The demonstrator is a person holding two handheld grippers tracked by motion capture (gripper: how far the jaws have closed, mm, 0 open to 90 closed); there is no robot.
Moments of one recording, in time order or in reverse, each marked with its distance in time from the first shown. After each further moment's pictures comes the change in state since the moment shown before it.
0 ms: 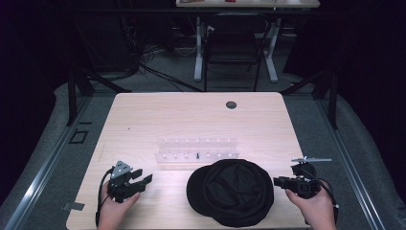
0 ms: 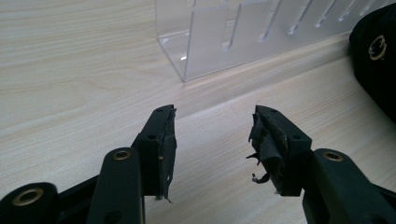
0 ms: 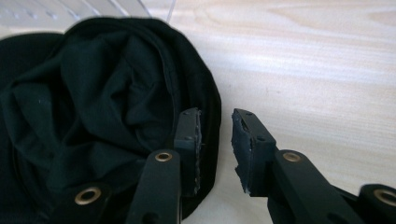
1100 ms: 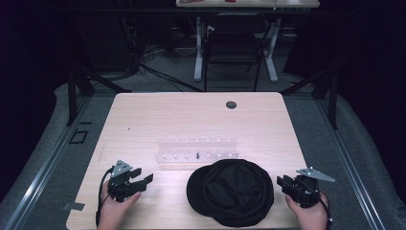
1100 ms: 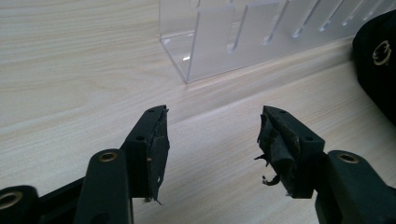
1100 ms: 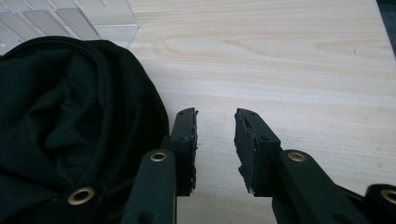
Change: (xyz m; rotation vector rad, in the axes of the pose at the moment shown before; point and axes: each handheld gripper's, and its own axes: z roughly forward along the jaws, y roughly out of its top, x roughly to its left) left arm 0.003 -0.001 0.003 -0.007 -0.007 -0.024; right arm -0.022 -0.039 0.029 -0.301 -0.095 -0.042
